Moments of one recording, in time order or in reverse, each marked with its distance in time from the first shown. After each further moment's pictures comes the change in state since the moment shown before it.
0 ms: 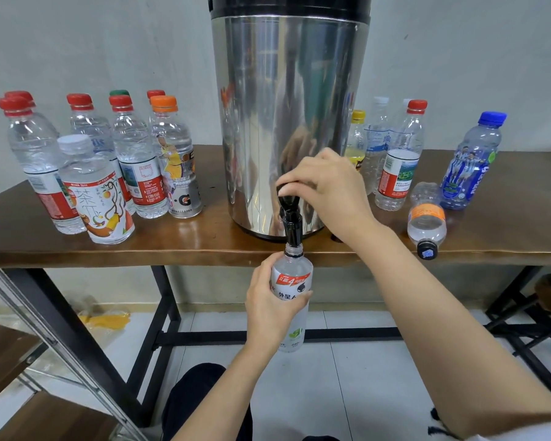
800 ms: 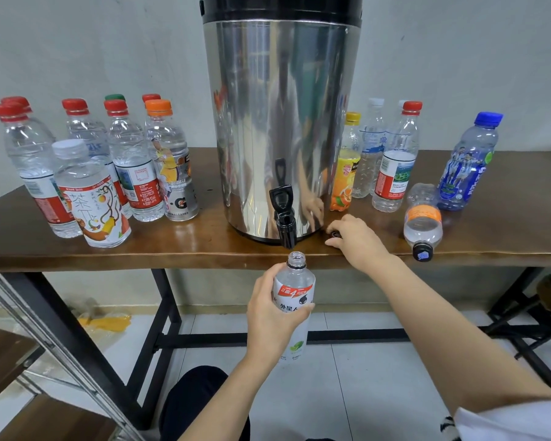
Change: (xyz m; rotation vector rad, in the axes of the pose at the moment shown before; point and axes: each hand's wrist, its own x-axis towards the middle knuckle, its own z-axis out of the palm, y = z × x) left_hand -0.012 -0.001 0.008 -0.011 -0.051 -0.069; right_hand -0.068 0.090 0.030 -0.220 -0.588 0.601
